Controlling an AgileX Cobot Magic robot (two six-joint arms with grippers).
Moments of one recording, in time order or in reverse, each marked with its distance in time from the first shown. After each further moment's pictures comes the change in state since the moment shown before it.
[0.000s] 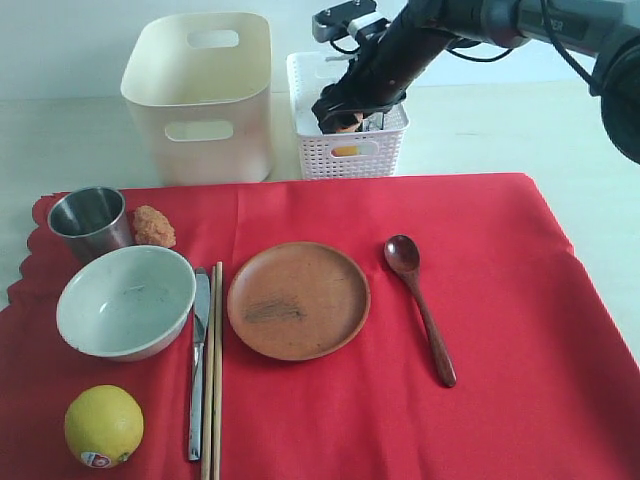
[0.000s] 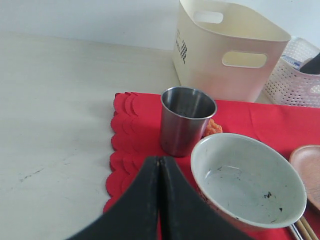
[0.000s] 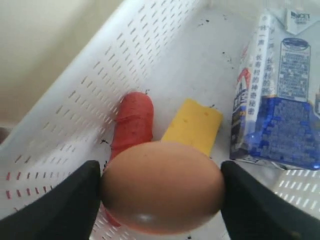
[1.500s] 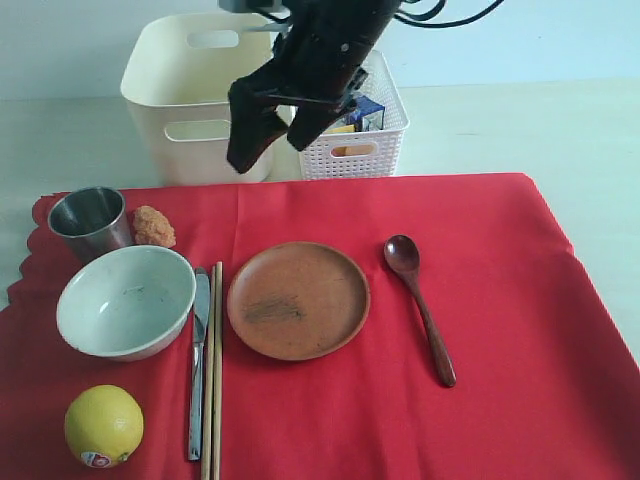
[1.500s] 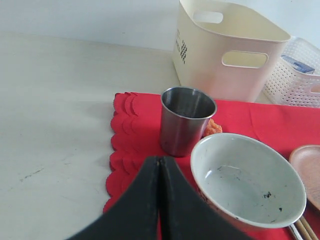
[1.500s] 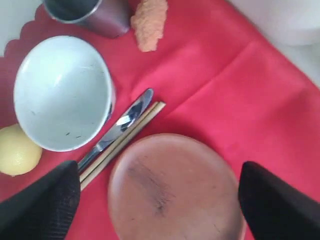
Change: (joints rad) left arm 0.000 0.000 0.000 0.000 0.000 0.000; right arm 0.205 -0.290 0.157 0.149 0.427 0.071
